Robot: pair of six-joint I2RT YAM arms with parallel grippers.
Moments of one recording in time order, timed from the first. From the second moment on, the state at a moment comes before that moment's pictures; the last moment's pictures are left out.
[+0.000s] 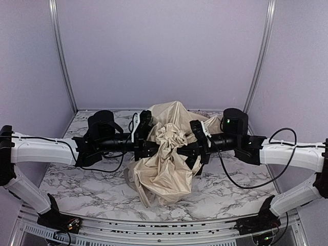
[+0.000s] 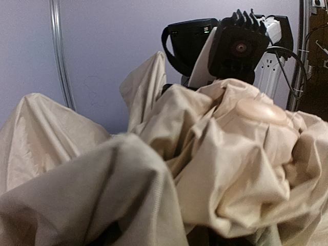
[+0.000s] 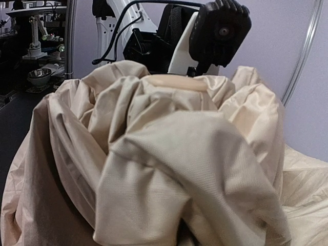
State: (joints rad) left arm -0.91 1.46 0.86 0.54 0.50 0.06; right arm 0.78 1.24 0.78 0.29 -0.84 -0.34
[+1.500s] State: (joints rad) left arm -0.85 1.30 0.34 0.90 0.66 0.04; right arm 0.44 1.45 0.86 -0.06 -1.00 -0.58
